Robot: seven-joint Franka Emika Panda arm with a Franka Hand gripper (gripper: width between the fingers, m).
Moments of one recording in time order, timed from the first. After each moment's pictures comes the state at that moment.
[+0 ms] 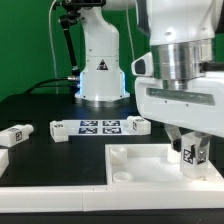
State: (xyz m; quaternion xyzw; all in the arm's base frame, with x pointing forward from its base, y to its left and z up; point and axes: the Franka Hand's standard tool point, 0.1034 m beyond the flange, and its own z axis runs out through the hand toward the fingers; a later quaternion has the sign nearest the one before) arm 0.636 0.104 0.072 -0.83 0.55 0.00 0.07
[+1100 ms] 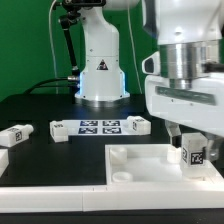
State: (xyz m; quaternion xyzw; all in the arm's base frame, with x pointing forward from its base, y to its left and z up) arm 0.628 0.118 0.070 -0.85 0.52 -0.02 0.05
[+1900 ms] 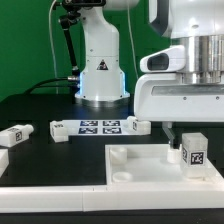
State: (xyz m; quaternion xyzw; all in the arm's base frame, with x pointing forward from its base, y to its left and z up) arm 0.632 0.126 0.077 -0.98 0.17 -0.05 0.03
